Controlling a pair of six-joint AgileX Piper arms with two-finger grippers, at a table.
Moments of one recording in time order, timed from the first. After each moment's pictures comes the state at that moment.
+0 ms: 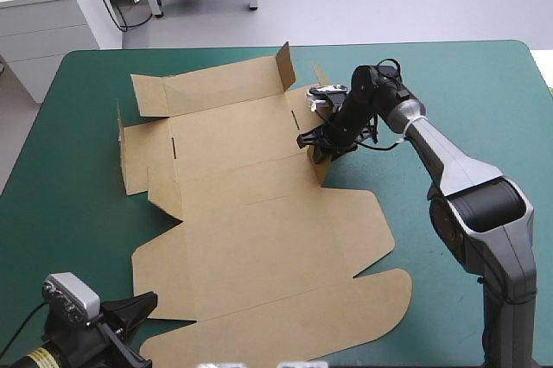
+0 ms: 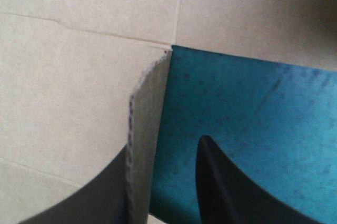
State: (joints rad) left arm -0.39 0.16 -0.46 -0.34 0.89 0.17; right arm 0.34 2.10 -1.89 0.34 1.21 -0.10
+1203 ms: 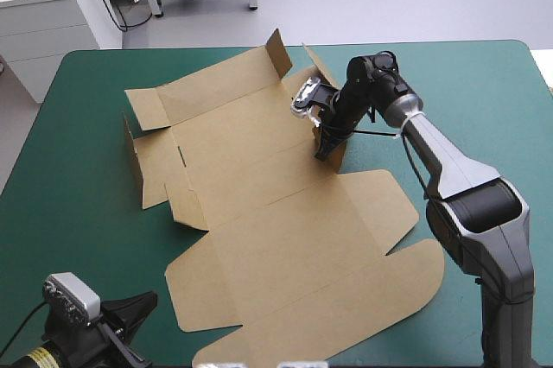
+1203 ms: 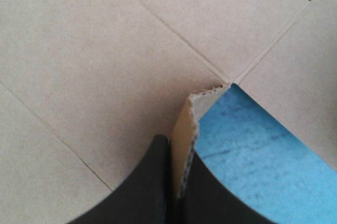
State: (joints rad) left arm -0.39 0.16 -0.46 -0.34 0.89 0.19; right arm 0.38 2.11 -1.99 0.23 1.23 -0.82
